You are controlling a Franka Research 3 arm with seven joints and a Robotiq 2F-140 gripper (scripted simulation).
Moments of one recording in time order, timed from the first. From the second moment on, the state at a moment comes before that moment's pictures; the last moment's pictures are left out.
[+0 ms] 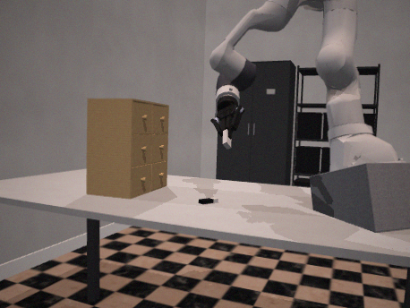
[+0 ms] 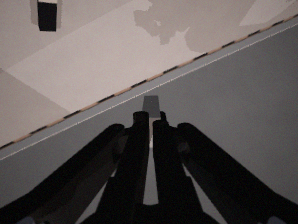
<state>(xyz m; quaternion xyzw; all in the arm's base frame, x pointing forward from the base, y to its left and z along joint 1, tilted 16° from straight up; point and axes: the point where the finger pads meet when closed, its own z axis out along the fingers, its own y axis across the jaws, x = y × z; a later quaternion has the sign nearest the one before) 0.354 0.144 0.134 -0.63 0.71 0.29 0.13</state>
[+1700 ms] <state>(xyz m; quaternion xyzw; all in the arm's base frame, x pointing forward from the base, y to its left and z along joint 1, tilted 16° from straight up) 0.424 0.018 0.194 -0.99 0.14 -0.03 -0.03</state>
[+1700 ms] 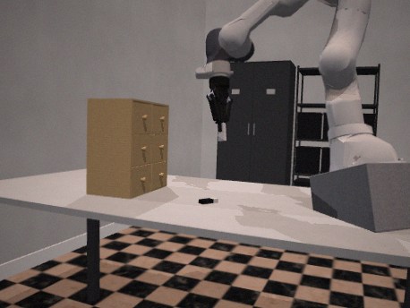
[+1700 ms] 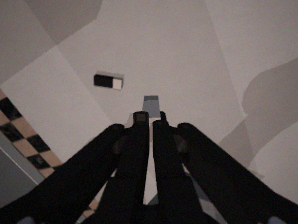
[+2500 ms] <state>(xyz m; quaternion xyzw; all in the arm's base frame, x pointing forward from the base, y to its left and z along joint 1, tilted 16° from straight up) 0.457 -0.005 0.233 -0.99 -0.06 -0.09 -0.10</state>
